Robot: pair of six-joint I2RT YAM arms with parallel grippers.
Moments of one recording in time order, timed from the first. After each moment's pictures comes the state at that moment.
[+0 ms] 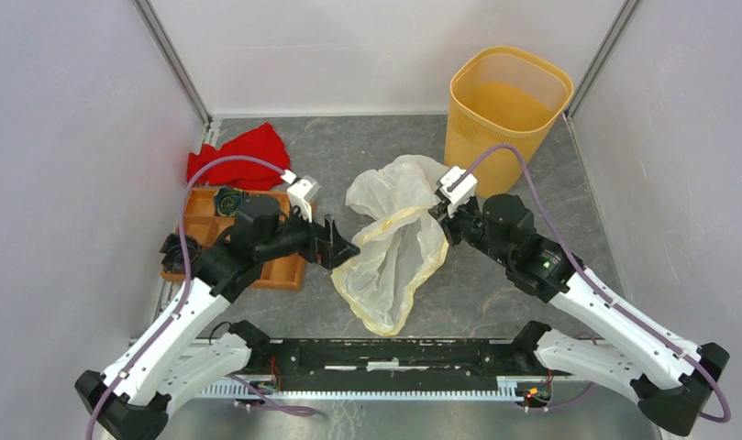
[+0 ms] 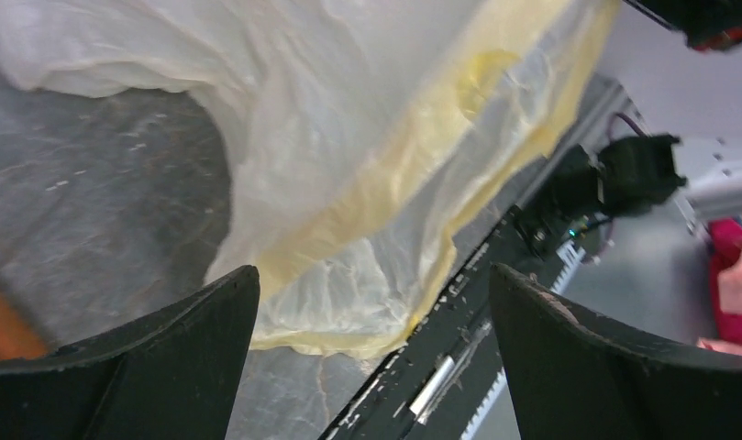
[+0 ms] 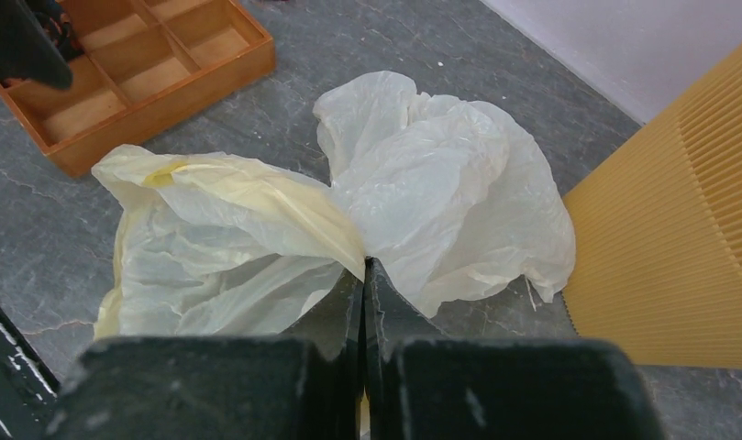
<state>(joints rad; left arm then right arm) -0.56 0.82 0.87 -0.50 0.35 -0.34 0.79 0.89 0.89 -0.28 0.08 -0.14</state>
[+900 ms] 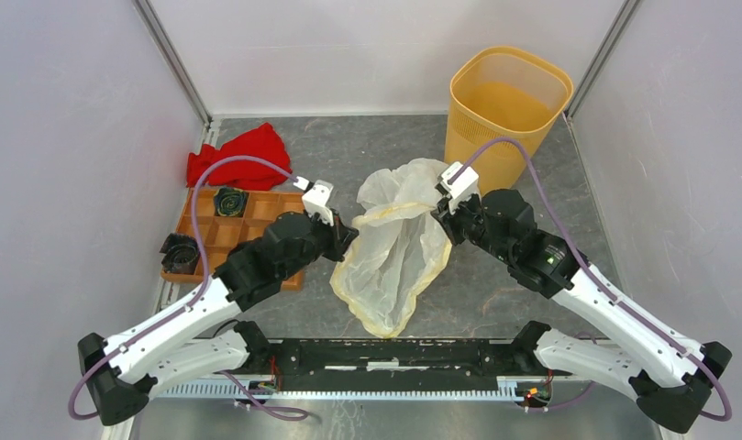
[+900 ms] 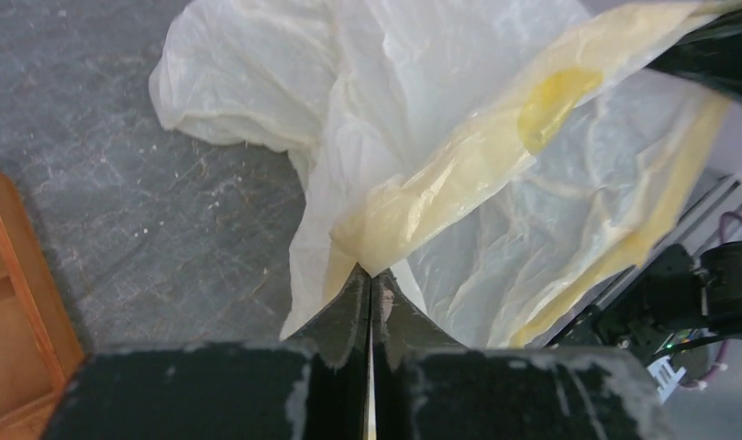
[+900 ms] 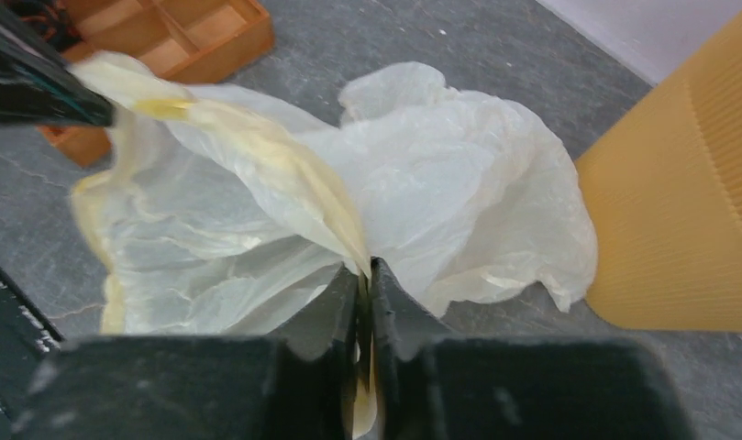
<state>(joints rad) -0.88 0.87 0.78 -0.27 -0.17 -0.39 0.79 0.91 0.97 -0.39 0.09 -0.10</state>
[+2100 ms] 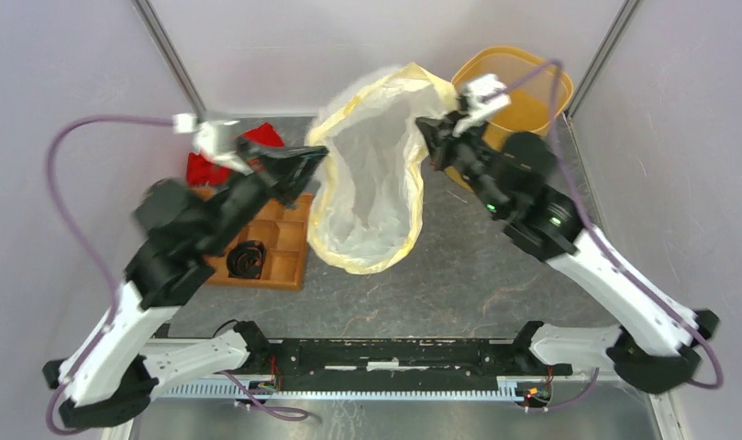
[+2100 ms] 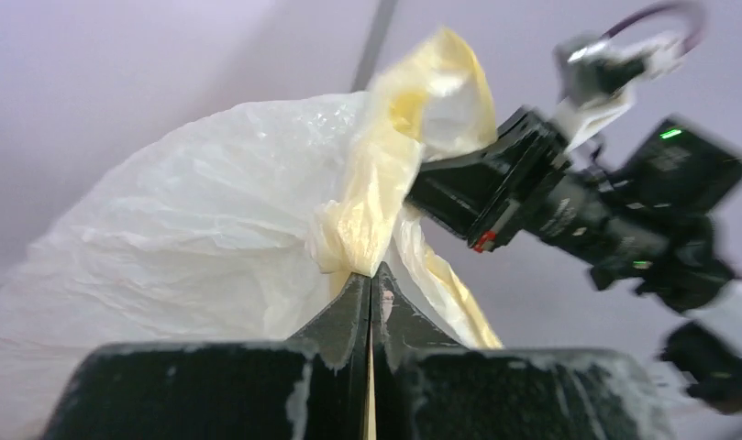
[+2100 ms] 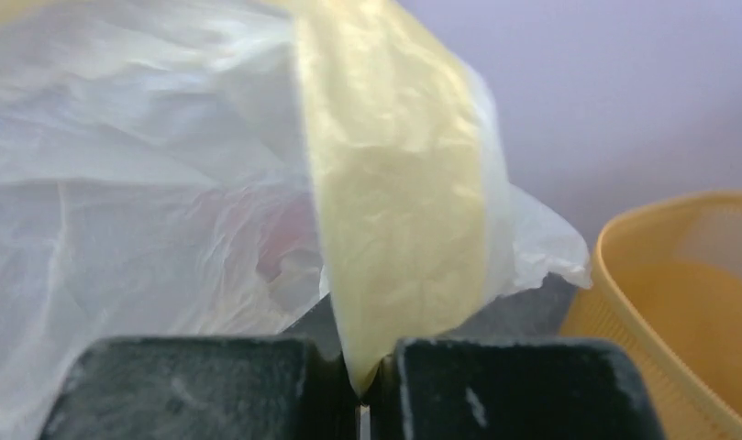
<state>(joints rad) -0.85 0.92 1.40 -0.34 -0.17 -0.34 0.84 1.24 1.47 -0.23 0.35 0.02</state>
